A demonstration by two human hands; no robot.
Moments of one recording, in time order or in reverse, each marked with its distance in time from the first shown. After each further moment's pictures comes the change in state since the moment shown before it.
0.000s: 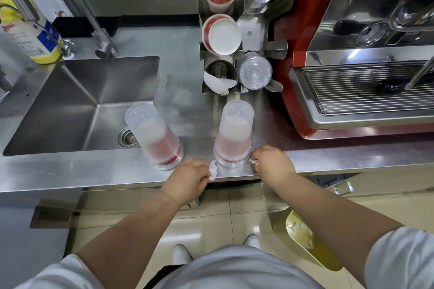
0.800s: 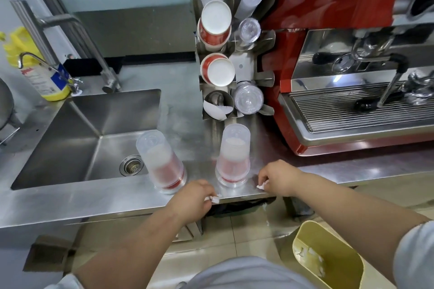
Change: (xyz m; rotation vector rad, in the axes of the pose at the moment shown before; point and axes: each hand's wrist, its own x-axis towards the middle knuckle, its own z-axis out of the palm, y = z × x) left_hand 0.007 0.015 -0.031 -0.003 -0.240 -0.110; right_hand -0.010 0.004 -0.053 -0.071 -0.217 -0.113
